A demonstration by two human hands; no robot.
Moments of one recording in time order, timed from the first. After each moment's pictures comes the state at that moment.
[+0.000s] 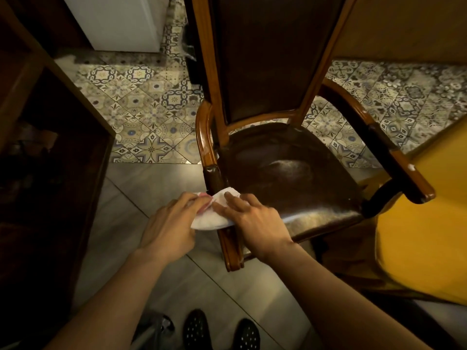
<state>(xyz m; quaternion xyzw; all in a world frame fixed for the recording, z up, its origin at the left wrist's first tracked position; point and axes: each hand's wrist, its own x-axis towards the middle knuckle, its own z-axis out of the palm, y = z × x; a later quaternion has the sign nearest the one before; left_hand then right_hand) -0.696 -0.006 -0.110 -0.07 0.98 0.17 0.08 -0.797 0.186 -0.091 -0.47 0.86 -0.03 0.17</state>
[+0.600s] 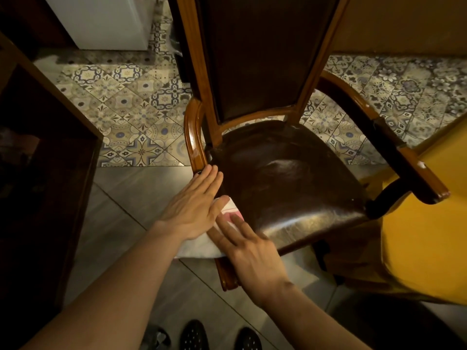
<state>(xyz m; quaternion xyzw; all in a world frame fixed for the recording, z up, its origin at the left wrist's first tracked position) -0.785 -0.001 -0.161 0.00 0.98 0.17 0.13 -0.768 0.196 -0.130 -0.46 0.86 -0.05 0.20</state>
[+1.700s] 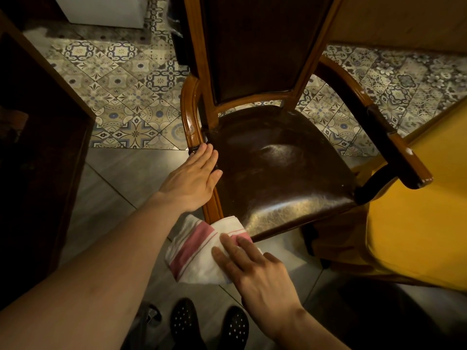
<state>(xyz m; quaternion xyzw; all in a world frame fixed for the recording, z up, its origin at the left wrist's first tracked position) -0.783 0.008 -0.153 -0.03 0.98 0.18 0.12 -0.711 0.248 -0.110 -0.46 0.83 -0.02 0.31</state>
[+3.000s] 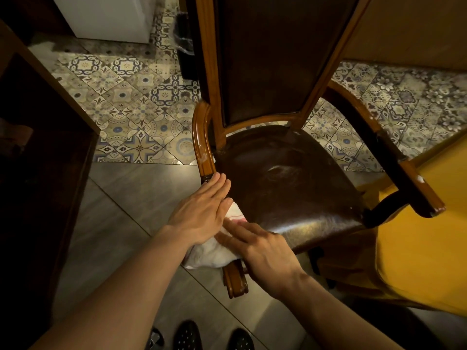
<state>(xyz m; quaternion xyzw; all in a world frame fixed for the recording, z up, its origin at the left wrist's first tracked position) -0.786 -0.005 -0.149 0.00 0.97 0.22 0.12 -0.793 0.193 -0.124 -0.50 0.84 -0.05 0.21</state>
